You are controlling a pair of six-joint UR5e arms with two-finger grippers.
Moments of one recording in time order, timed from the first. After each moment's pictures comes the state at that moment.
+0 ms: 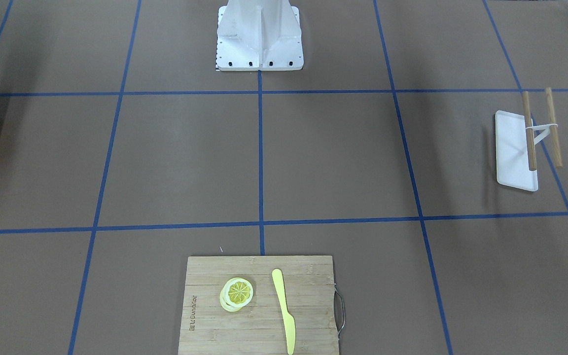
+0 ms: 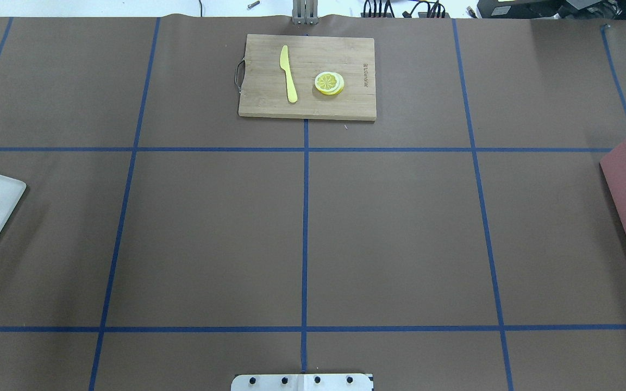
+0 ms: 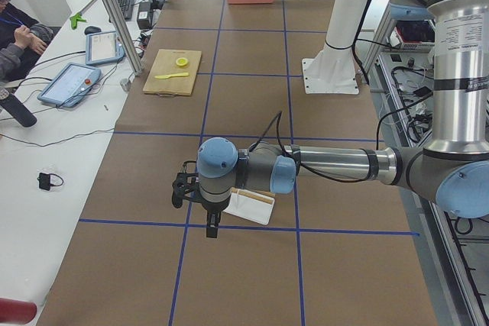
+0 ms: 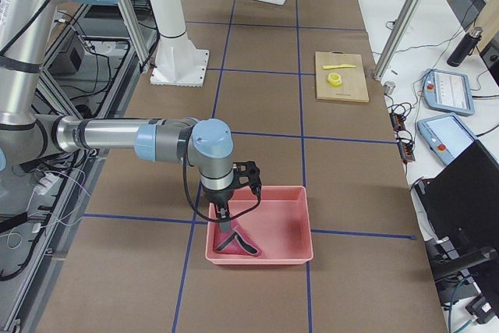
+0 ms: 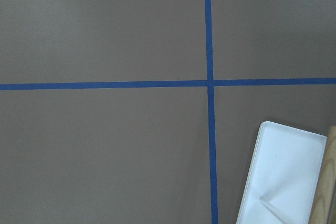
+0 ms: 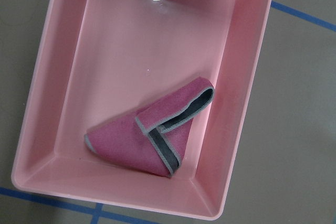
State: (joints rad) left arm -1.63 -1.48 -1.69 -1.65 -2.34 -0.02; right arm 1.65 -1.95 2.00 -1.66 2.20 -0.38
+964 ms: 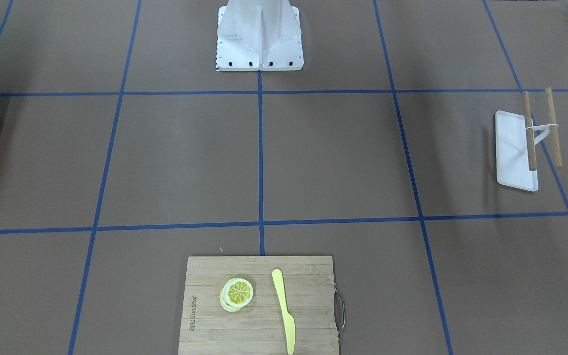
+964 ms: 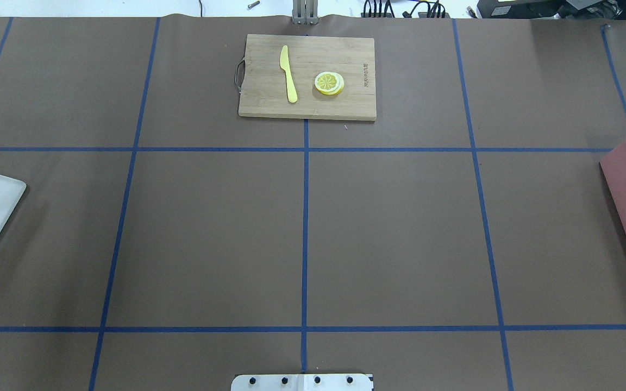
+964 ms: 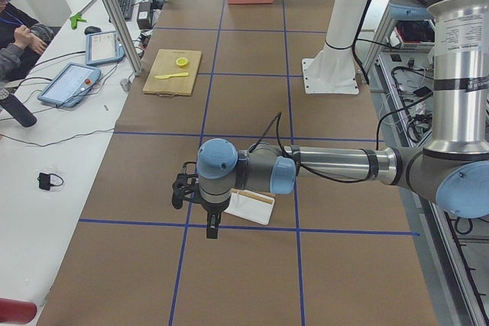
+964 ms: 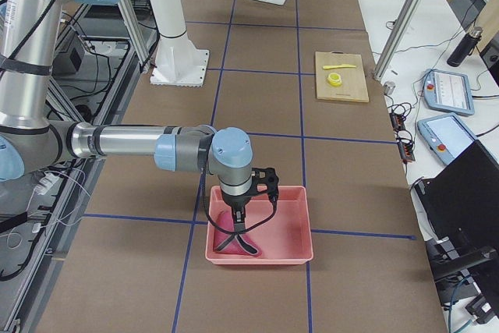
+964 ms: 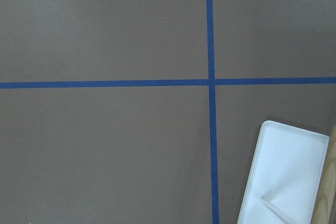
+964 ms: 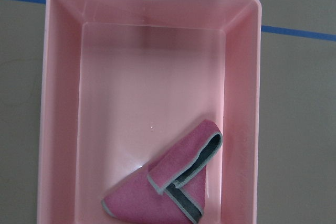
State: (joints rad) left arm -1.63 -1.48 -1.69 -1.65 -2.34 -0.02; right arm 1.61 -1.82 1.90 -1.63 2.27 -0.10
